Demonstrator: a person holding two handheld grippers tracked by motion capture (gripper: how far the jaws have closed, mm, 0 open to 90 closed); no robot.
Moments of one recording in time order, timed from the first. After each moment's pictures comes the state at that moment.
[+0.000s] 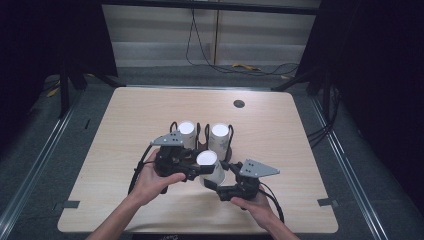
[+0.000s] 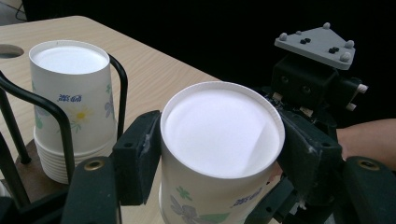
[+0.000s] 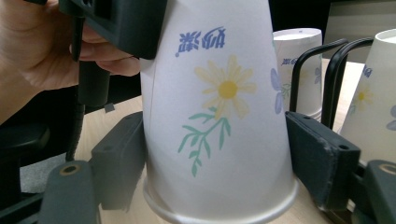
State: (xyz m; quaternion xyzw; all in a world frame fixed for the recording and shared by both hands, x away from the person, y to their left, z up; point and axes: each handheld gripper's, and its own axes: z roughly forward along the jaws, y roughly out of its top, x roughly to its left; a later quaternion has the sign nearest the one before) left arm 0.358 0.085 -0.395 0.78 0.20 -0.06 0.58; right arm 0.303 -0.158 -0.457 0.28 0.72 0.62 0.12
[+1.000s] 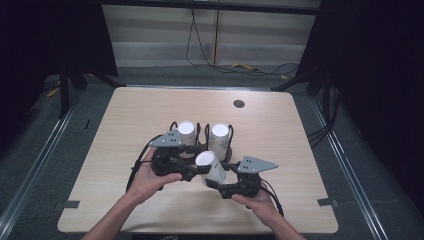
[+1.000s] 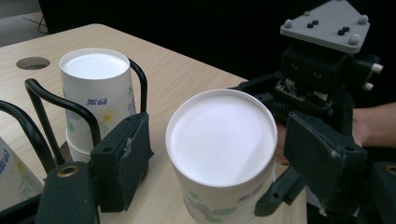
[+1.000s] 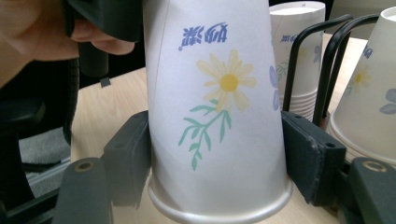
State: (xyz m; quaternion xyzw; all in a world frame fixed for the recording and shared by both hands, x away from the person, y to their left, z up) left arm 0.360 0.092 -0.393 0.80 0.18 0.00 0.57; right arm 0.310 -0.161 -0.449 0.28 0.77 0.57 0.10
